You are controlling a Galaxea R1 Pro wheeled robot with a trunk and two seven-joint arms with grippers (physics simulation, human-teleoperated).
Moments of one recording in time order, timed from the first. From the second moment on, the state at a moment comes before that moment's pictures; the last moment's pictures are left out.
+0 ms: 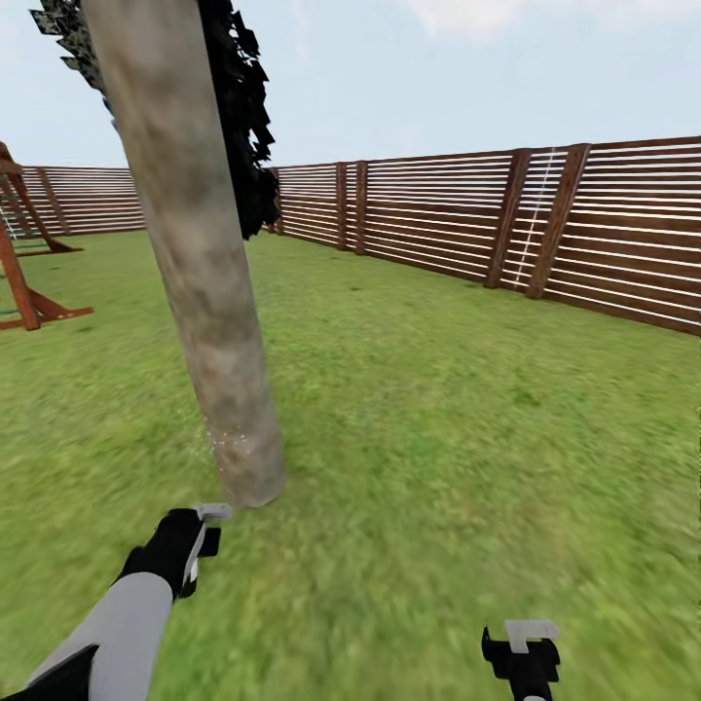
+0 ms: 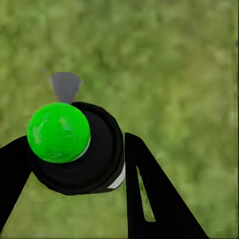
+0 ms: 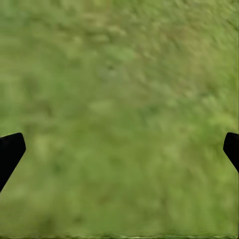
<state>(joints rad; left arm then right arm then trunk) -0.77 -0.03 0.52 -0.51 -0.58 0.62 0.00 -0.46 0.00 -0.59 -0.16 0.71 -0.38 -0.28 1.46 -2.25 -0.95</state>
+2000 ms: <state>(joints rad) -0.82 0.12 0.27 -0.85 -0.60 0.94 -0.41 -0.46 0.00 -0.59 -0.16 0.71 -0.38 -0.28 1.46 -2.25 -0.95</state>
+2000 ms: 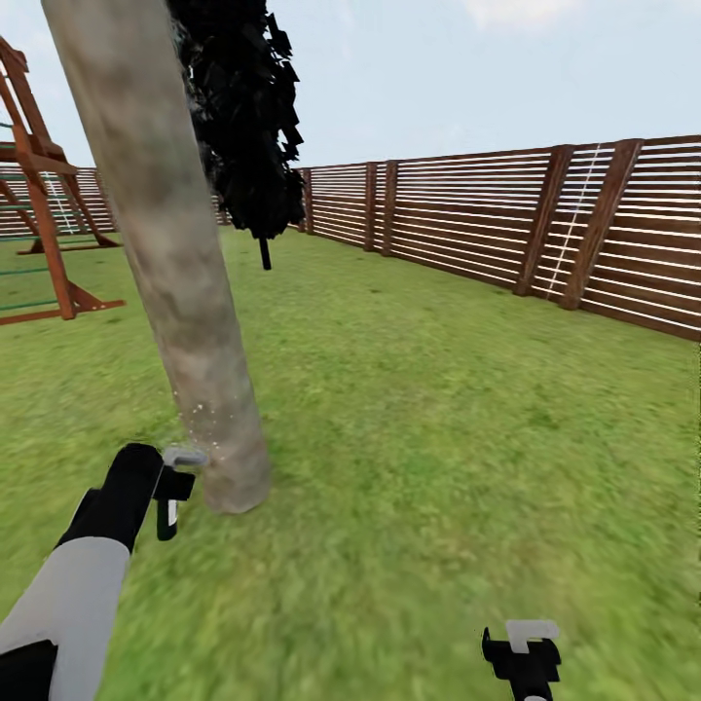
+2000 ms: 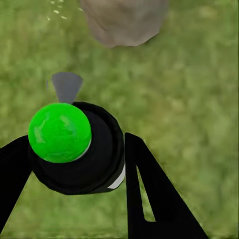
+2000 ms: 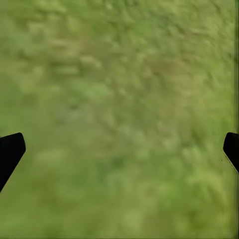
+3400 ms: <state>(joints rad) -0.79 0.20 0.34 -0.47 -0.37 0.57 0.00 -0.46 0.00 -0.59 -0.16 0.71 -0.38 -0.28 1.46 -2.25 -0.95</state>
